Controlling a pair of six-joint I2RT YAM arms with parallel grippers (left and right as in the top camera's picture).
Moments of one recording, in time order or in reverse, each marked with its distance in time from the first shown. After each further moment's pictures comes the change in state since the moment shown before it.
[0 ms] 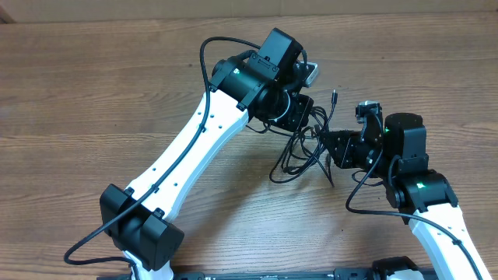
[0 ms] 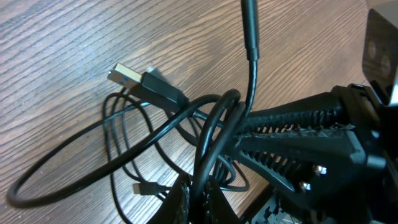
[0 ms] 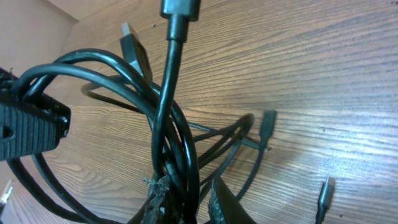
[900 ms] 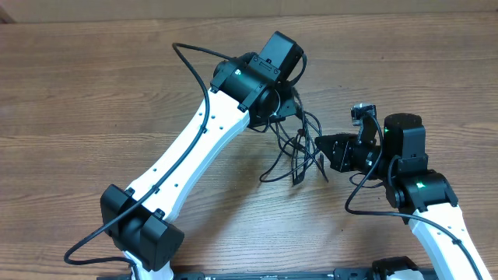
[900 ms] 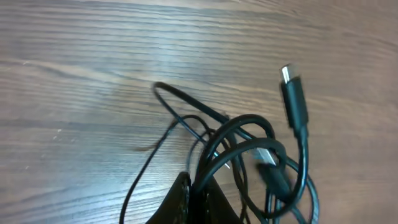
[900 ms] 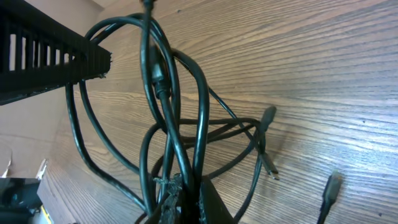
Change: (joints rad) left arm -0.002 0.000 0.000 -0.061 -0.413 -0.591; right arm 0.000 0.002 0.000 -0.018 -0.113 0.000
